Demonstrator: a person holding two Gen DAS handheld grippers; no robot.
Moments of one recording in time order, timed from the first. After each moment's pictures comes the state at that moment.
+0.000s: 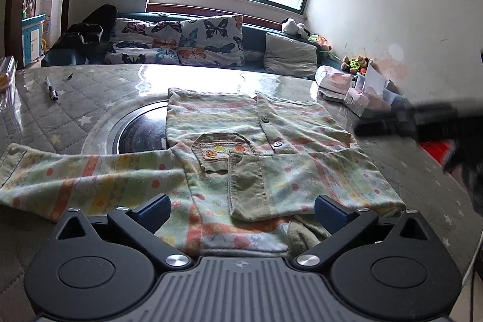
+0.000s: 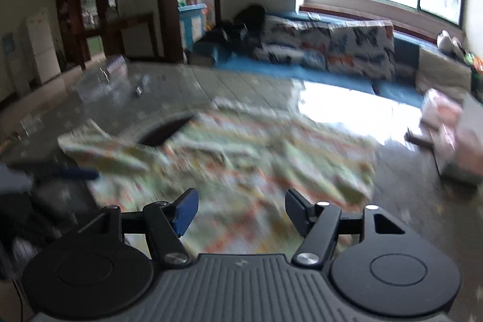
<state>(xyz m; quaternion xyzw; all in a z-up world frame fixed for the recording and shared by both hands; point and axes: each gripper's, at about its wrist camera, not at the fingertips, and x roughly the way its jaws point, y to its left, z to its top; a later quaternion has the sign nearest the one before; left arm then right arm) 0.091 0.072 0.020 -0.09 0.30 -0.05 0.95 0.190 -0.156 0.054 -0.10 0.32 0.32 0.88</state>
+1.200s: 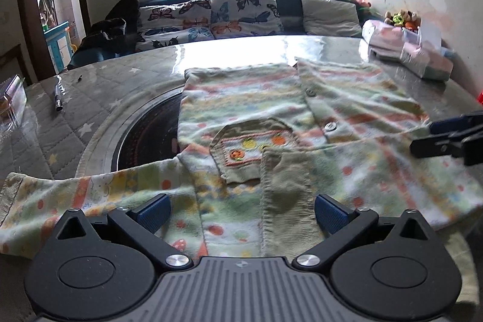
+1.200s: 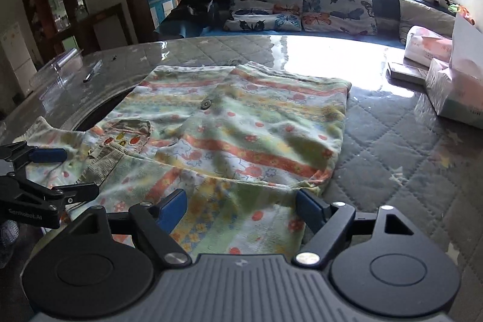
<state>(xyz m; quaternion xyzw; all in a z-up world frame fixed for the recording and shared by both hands) 0.167 0.053 -0.015 0.00 0.36 0.04 0.93 0.264 -0.190 -0.015 -0.06 0.39 0.29 0.88</state>
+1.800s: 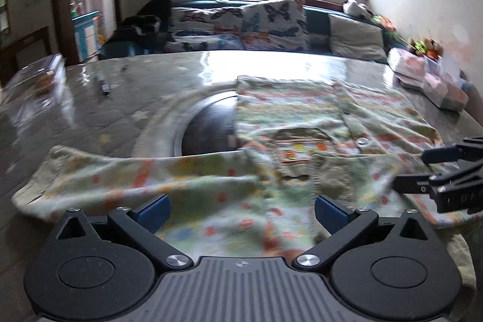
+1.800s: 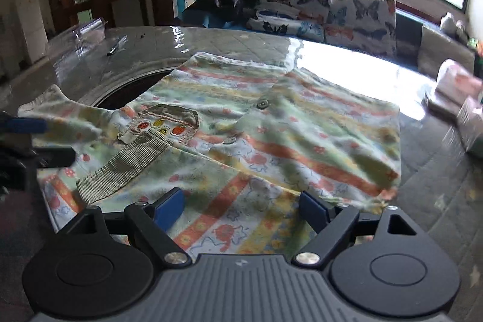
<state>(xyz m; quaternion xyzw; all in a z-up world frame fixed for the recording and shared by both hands) 0.124 0.098 0.004 -0.06 0.34 0.10 0.93 0.238 -0.126 -0.020 -0.13 0.36 0.31 0.87</state>
